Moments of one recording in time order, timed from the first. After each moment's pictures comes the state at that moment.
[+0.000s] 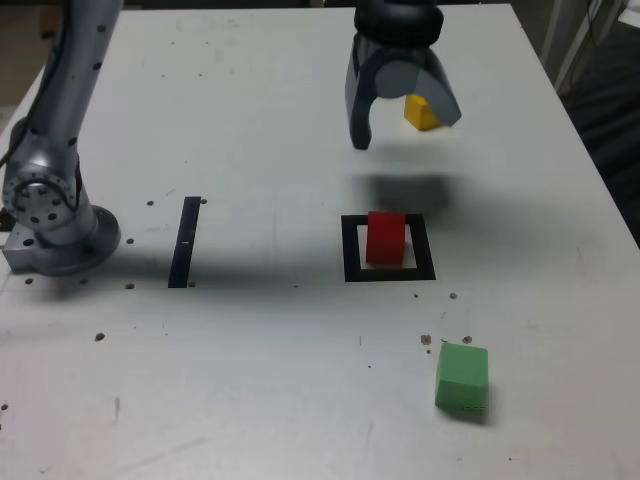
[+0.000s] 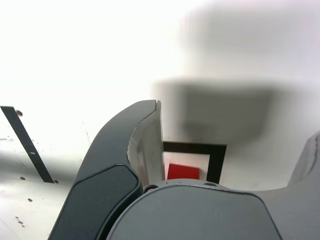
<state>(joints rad) 0.27 2.11 -1.79 1.37 0.05 0.22</state>
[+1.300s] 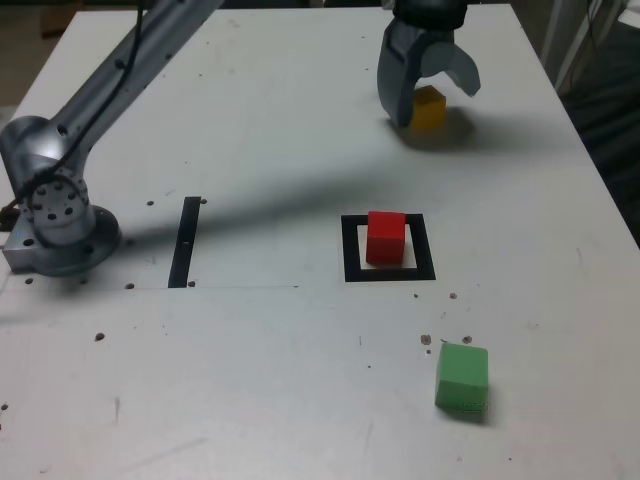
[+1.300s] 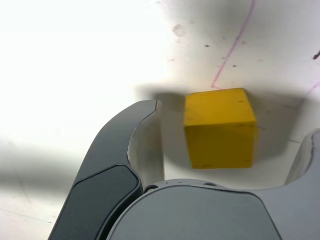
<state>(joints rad) 0.50 2.53 -2.41 1.60 -0.02 0.20</state>
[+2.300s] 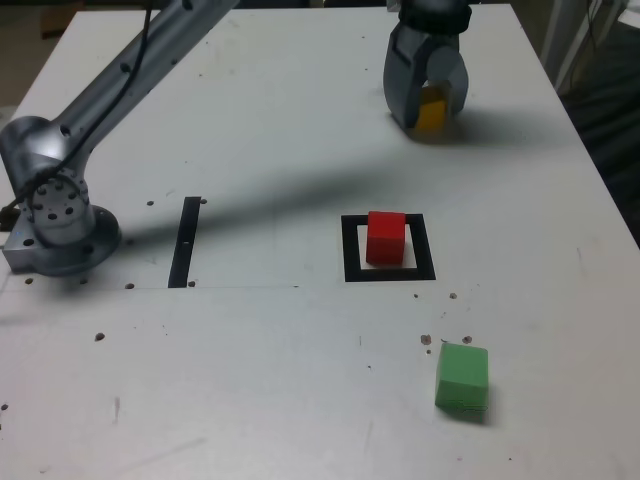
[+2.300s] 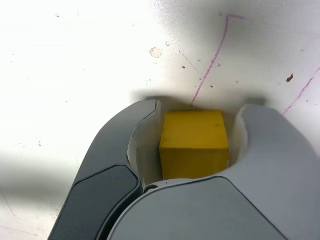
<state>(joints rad) 0.51 2.56 -2.47 1.60 0.01 0.20</state>
